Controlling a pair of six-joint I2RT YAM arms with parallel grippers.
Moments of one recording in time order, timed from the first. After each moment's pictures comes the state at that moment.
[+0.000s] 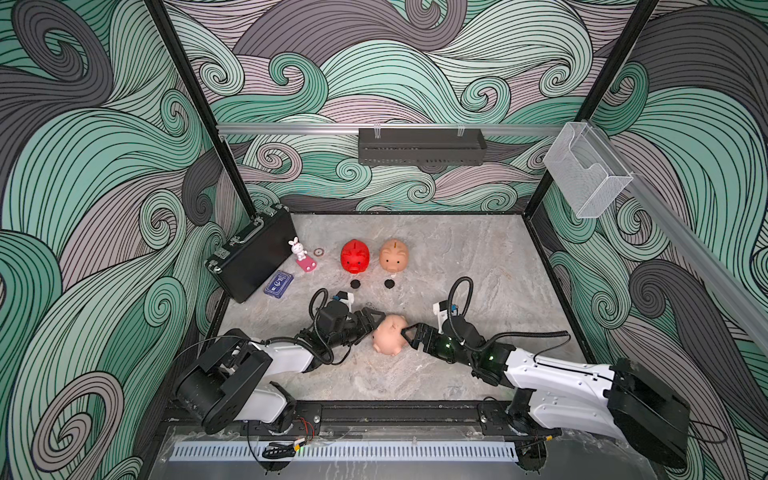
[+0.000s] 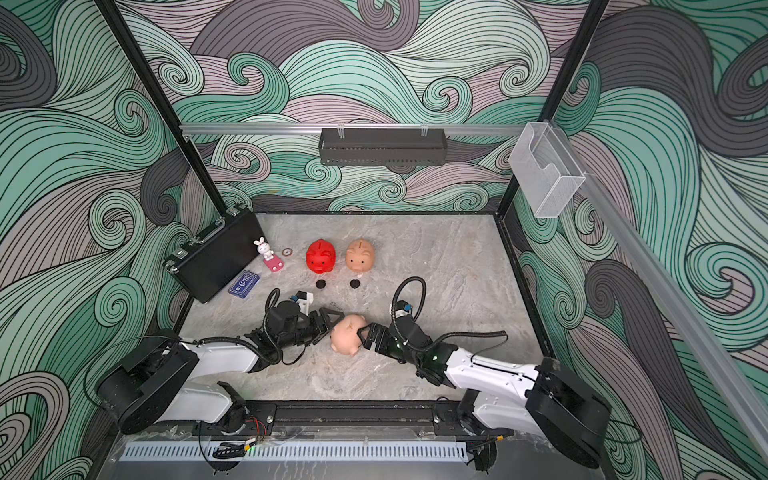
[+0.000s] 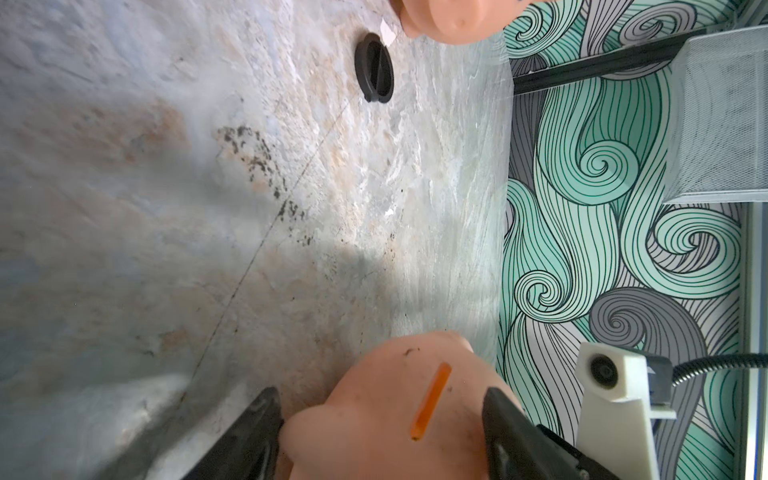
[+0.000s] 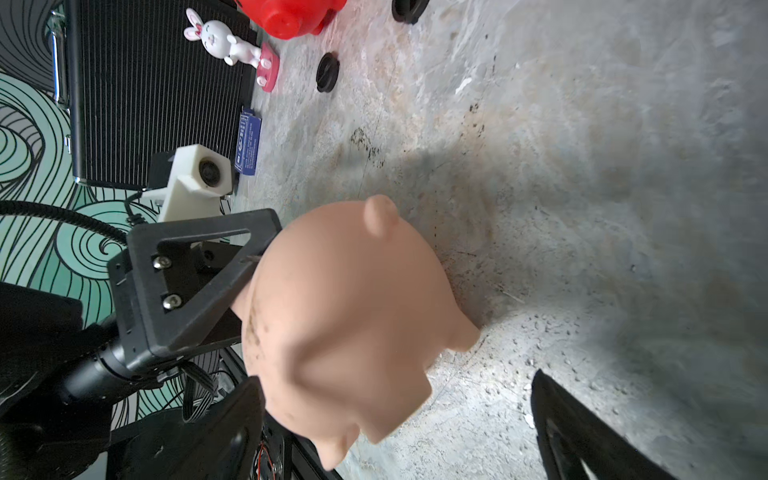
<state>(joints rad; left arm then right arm) -0.65 1.36 0.29 0.52 0.27 -1.14 0.93 1.17 0.35 0.20 -0.05 1.10</state>
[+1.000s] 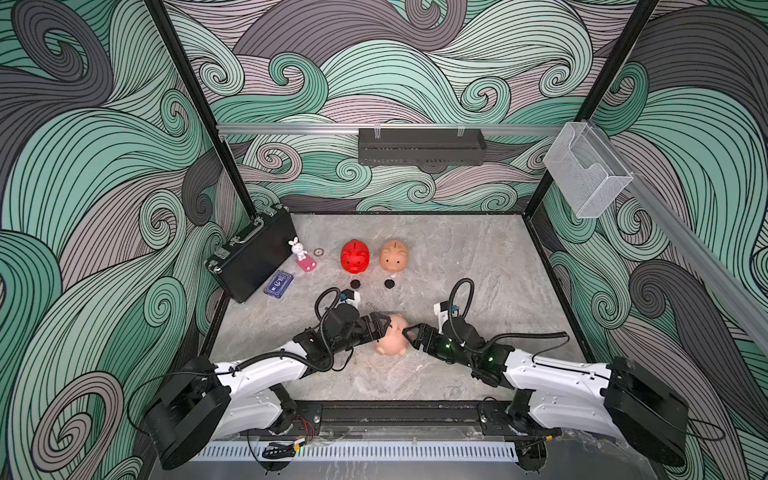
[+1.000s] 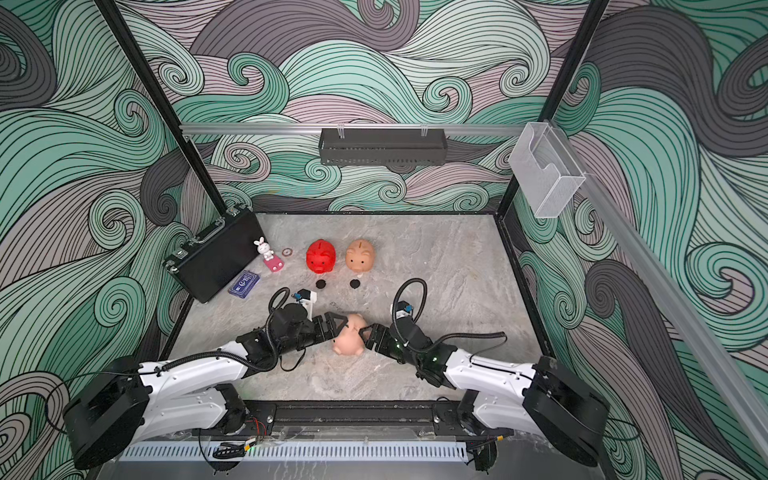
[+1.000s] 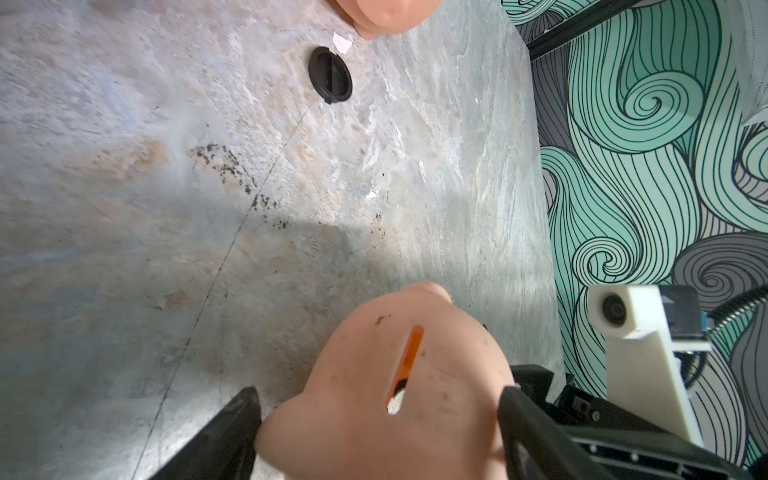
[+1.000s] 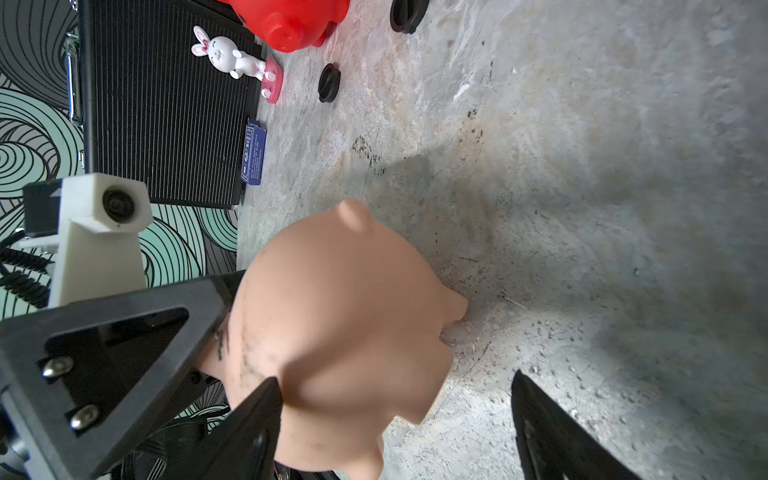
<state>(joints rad) -0.81 1.15 0.40 0.15 0.05 -0.99 0.94 1.16 0.33 0.22 -0.01 1.13</state>
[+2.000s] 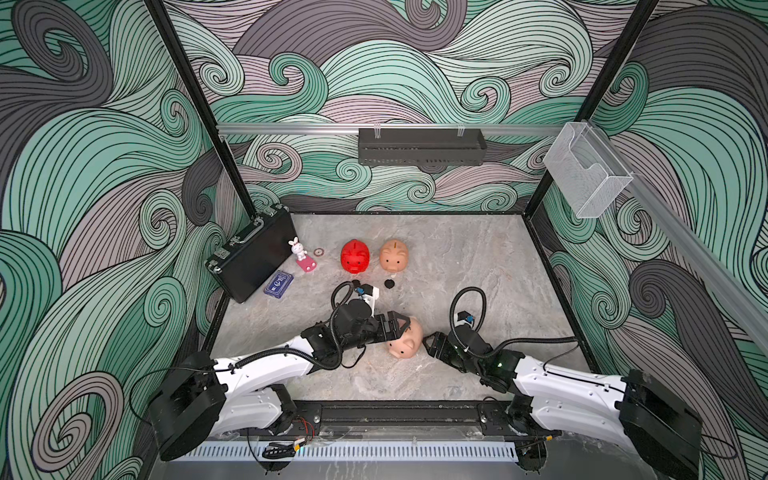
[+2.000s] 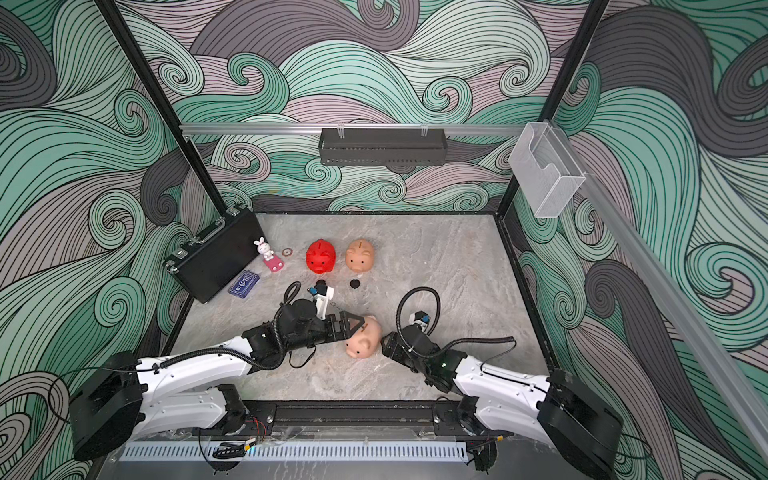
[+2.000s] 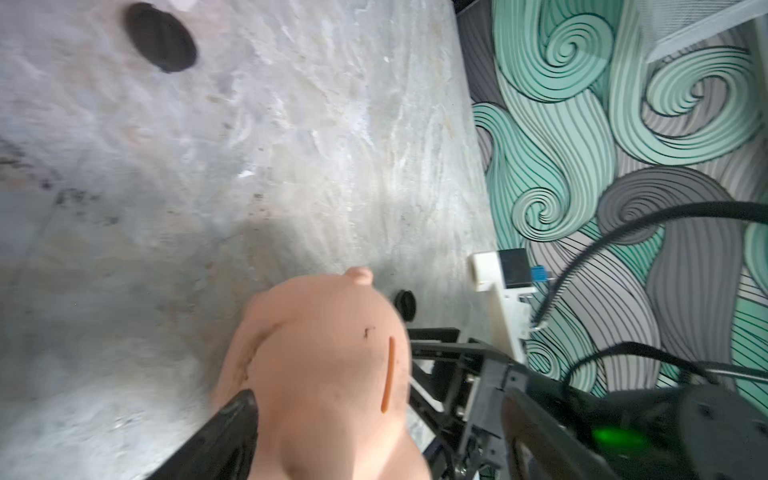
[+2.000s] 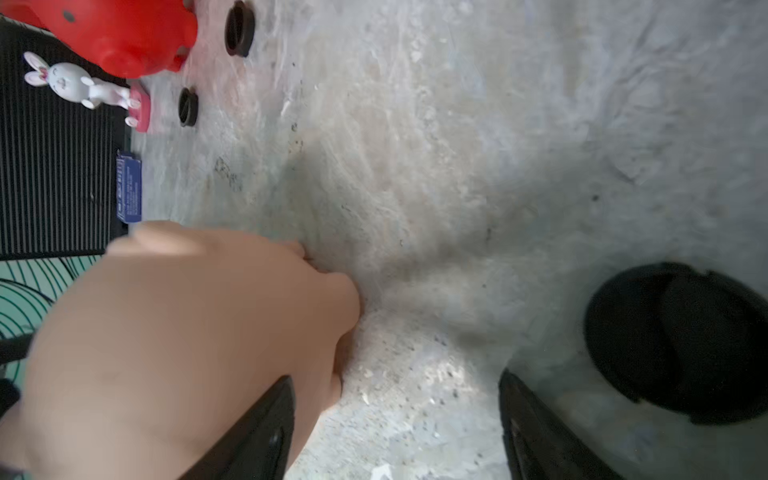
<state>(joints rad) -0.91 1.18 0.54 0.15 0.11 -0.97 0.91 1.03 0.25 -0.03 0.11 1.17</state>
